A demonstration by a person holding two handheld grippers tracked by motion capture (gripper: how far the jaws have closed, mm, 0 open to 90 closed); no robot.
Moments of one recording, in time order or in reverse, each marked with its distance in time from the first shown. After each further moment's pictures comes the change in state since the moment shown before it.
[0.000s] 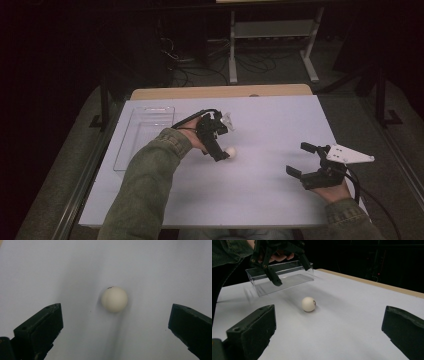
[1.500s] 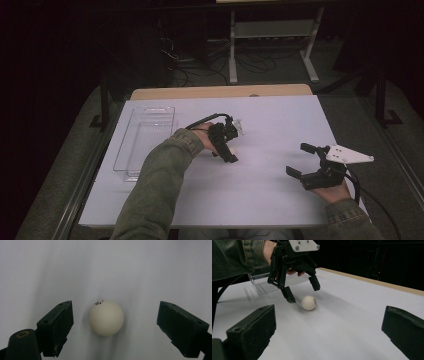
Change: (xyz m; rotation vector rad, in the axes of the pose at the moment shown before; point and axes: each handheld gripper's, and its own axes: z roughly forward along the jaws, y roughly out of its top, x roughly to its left) left arm 0.009 0.009 0.049 0.034 -0.140 0.018; right arm 0.000 -0.002 0.001 0.015 0.005 0.007
